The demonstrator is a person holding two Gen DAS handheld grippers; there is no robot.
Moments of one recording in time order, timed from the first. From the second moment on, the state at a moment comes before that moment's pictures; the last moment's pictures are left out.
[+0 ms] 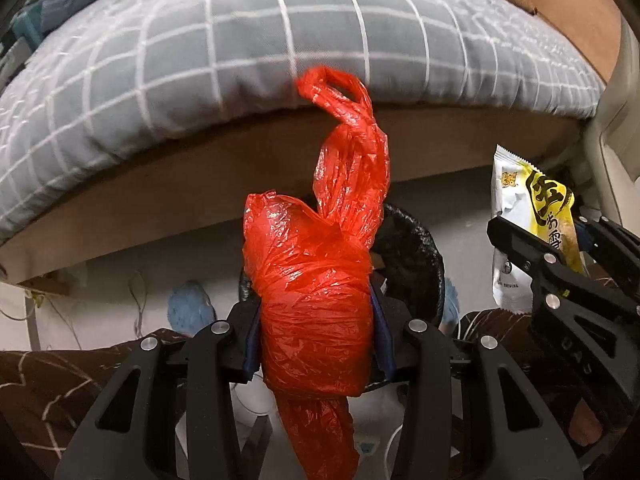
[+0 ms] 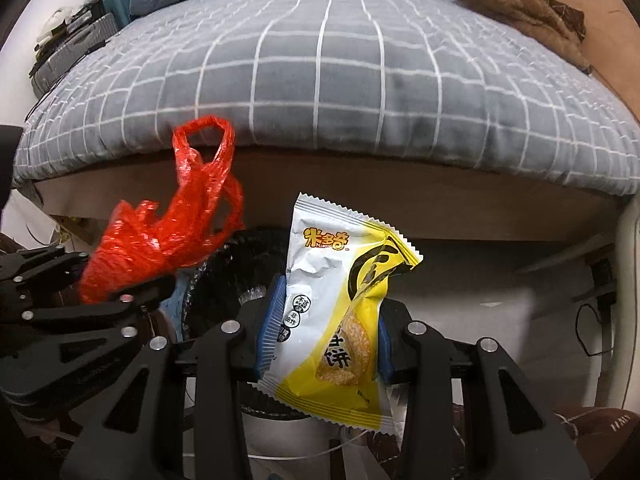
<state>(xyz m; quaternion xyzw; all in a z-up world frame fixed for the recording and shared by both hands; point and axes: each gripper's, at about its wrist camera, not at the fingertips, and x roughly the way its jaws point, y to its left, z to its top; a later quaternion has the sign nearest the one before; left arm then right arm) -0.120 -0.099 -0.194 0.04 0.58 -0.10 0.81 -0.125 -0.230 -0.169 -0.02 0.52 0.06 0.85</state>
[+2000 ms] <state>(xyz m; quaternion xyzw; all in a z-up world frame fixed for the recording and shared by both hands) -0.106 -0.019 -0.177 -0.02 0.52 -0.03 0.86 -0.099 -0.201 -0.190 -0.03 0.51 0.06 0.86</state>
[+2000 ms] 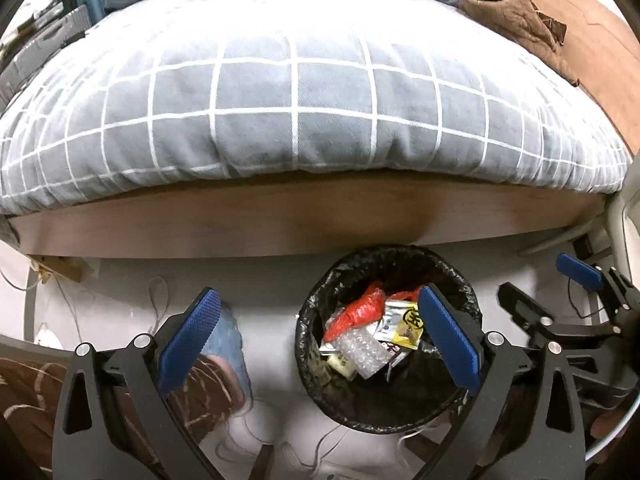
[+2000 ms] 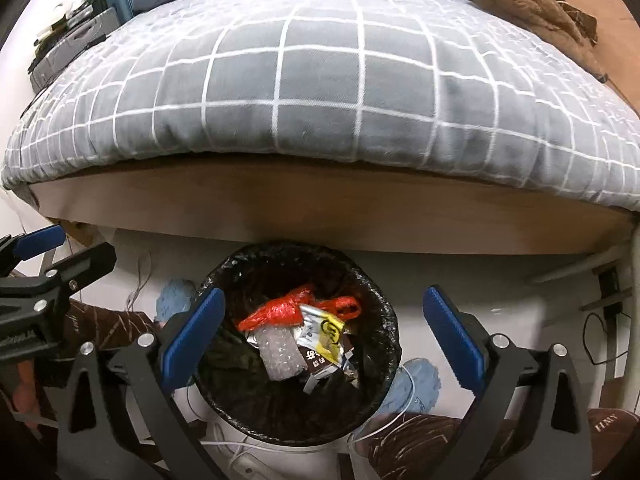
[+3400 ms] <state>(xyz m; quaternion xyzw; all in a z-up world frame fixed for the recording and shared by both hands) -0.166 -0.041 -0.051 -0.01 0.41 -0.06 0.91 -0.171 -0.227 -0.044 -0.01 0.37 0.00 0.93</state>
